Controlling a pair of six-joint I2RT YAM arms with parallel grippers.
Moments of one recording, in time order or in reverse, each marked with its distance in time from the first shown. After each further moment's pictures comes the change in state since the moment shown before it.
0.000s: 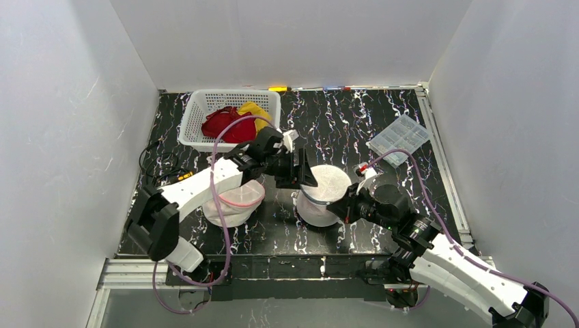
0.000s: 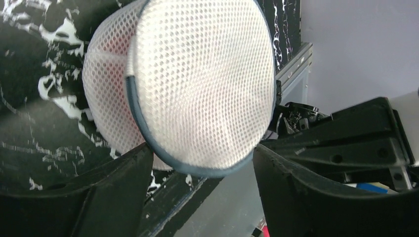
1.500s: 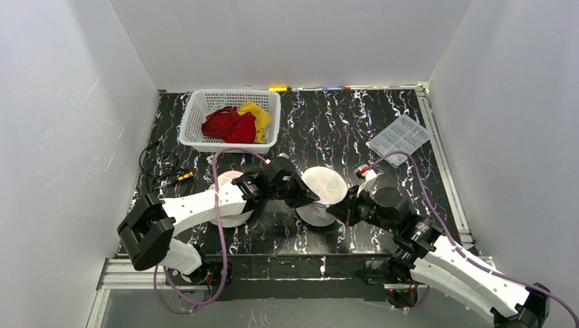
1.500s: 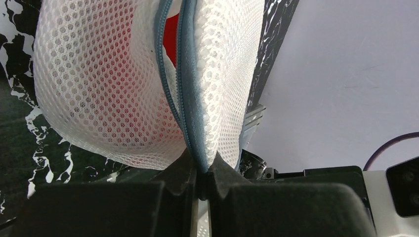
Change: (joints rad) left arm -0.214 -0.125 -0.235 0.184 -0.392 -0.687; right arm 0.028 -0.029 -0.006 -0.006 0.006 0.024
